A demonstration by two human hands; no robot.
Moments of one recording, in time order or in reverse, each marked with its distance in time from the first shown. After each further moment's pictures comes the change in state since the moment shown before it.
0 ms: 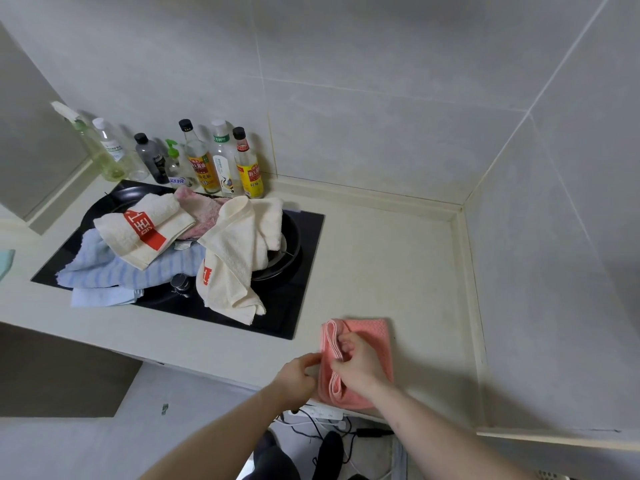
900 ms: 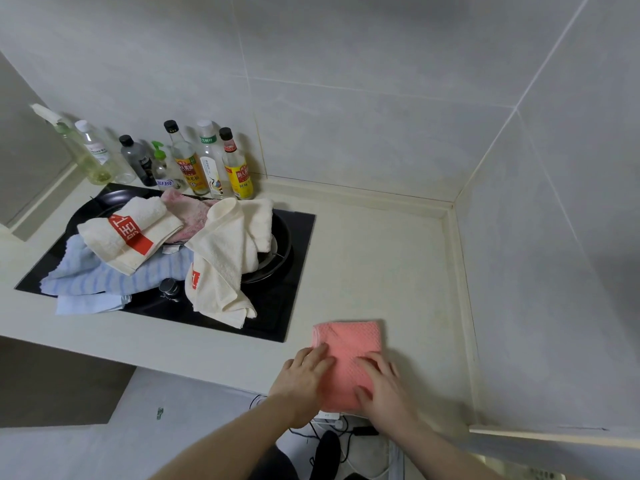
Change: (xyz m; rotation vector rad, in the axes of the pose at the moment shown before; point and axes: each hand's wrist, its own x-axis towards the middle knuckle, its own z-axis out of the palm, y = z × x) left_hand 0.000 0.016 0.024 0.831 0.023 0.267; right_hand -0.018 0.089 -0.031 -0.518 0.075 -0.309
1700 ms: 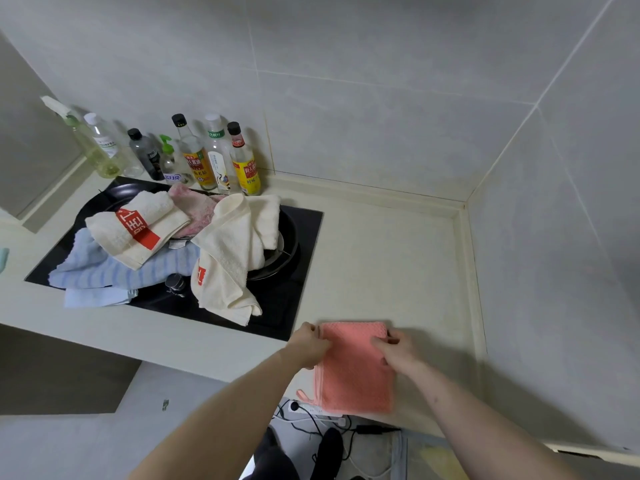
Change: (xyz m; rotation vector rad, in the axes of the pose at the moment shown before) left_hand 0.058 -0.014 -0.049 -0.884 -0.025 -0.520; right_hand 0.080 0.003 -0.044 0.666 -0.074 0.591
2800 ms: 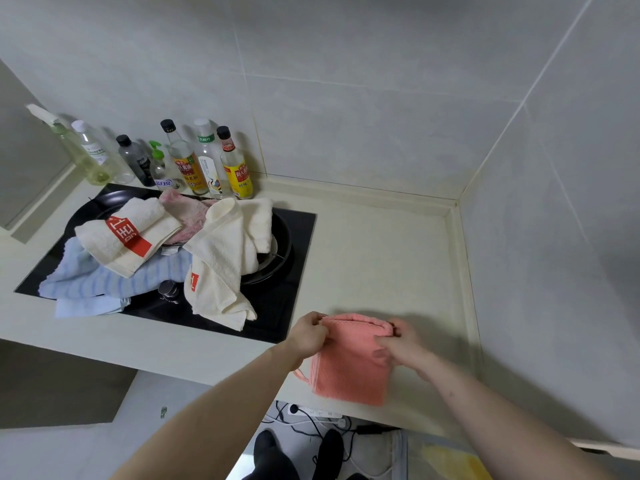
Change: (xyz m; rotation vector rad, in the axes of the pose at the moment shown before) left_hand 0.008 0.014 -0.001 -0.399 -0.063 0.103; right_hand -0.021 -0.026 -0.026 0.106 -0.099 0.010
